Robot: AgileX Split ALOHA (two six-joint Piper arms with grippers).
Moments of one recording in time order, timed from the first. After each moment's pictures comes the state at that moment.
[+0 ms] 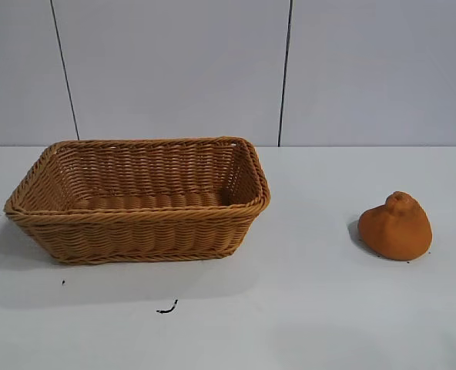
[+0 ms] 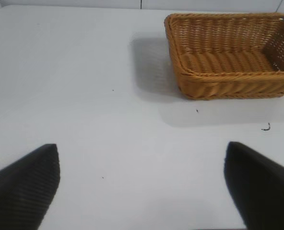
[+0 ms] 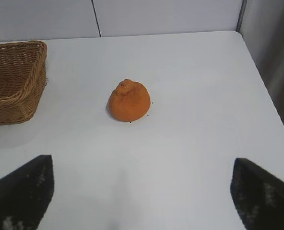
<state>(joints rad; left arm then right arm) -0.03 -0.01 -0.50 0.01 1.06 -0.04 -0.01 0.00 -0.49 0.01 1.02 0.02</state>
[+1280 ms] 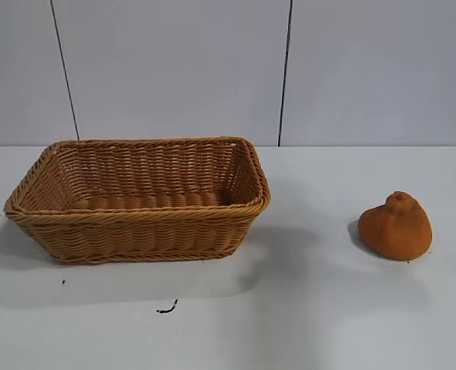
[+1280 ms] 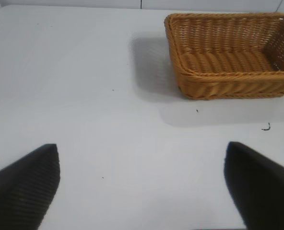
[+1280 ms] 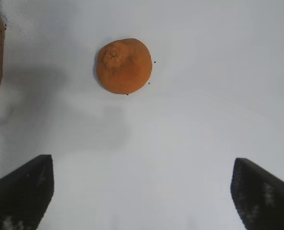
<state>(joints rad) -0.03 -0.01 -0.50 0.01 1.06 -0.04 -0.01 1.58 -1.23 0.12 0.96 -0.07</state>
